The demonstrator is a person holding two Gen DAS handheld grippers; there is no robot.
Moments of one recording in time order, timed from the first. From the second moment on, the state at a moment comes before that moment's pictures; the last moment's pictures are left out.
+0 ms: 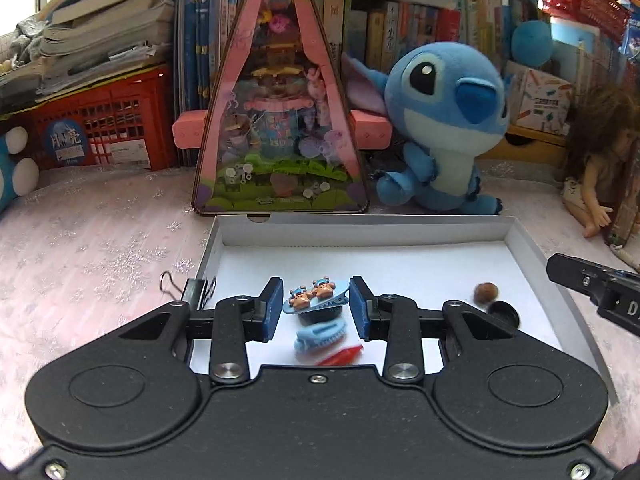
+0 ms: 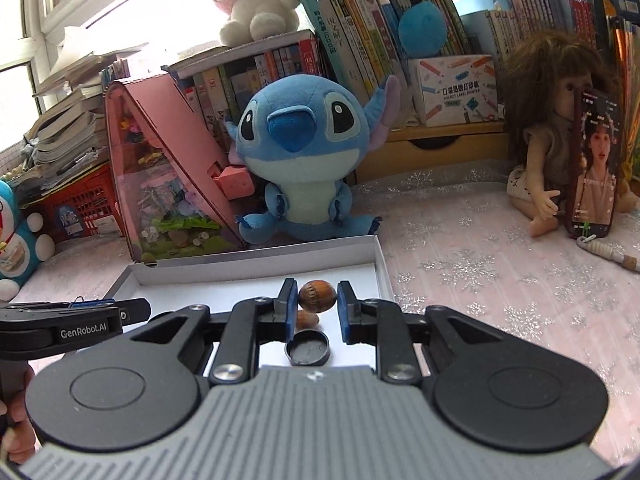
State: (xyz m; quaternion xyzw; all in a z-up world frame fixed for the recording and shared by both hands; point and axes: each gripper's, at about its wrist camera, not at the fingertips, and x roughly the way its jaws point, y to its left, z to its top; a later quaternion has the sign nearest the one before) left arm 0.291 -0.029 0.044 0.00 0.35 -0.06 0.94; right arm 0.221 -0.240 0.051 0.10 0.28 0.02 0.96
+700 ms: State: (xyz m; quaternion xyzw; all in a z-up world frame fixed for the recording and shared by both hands) left arm 0.341 -0.037 0.016 0.00 0.37 -0.04 0.93; right arm 0.281 -0.214 0.029 0.06 0.31 0.05 0.95
